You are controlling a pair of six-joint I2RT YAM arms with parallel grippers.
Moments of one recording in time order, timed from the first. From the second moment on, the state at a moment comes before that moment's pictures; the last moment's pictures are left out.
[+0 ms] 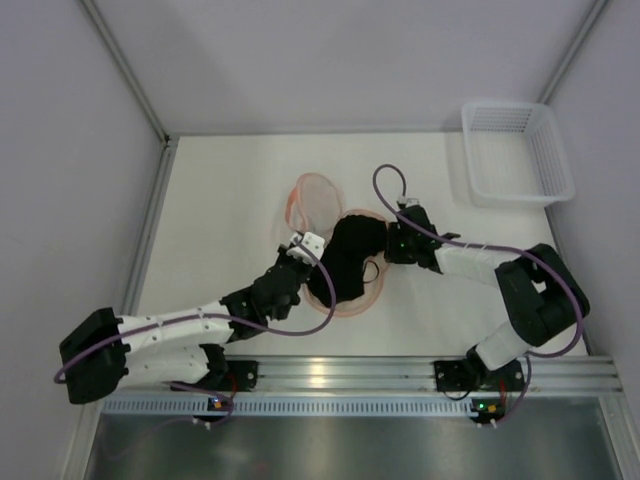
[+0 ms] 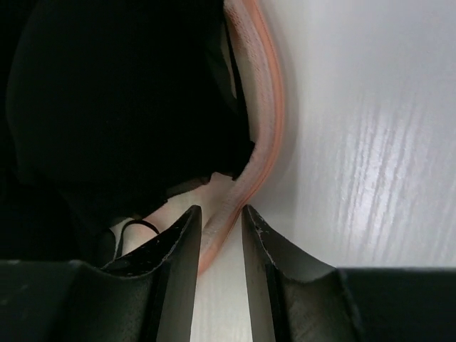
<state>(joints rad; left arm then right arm) -1.07 1.05 0.46 0.43 -0.77 0.17 0.51 1.54 0.73 -0.07 0.07 0.49</state>
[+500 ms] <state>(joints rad) -1.27 1.21 0.52 0.40 -0.52 0.12 0.53 1.67 0.81 0.06 0.09 0.51</state>
